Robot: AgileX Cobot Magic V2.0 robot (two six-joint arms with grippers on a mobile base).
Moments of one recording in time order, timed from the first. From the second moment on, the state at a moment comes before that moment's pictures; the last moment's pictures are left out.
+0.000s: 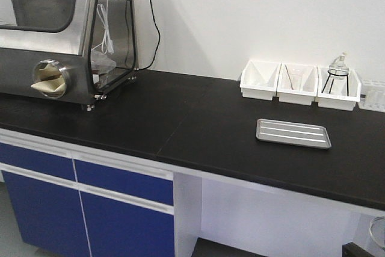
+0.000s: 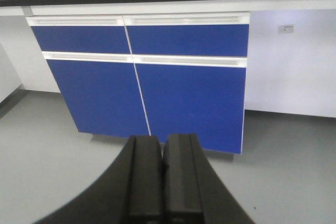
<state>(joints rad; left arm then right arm) -0.04 -0.02 0.03 0.06 0.37 0.02 0.50 0.60 -0.55 -0.39 0.37 0.44</state>
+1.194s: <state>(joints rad) -0.04 -0.02 0.03 0.06 0.37 0.02 0.50 0.60 -0.55 -0.39 0.37 0.44</state>
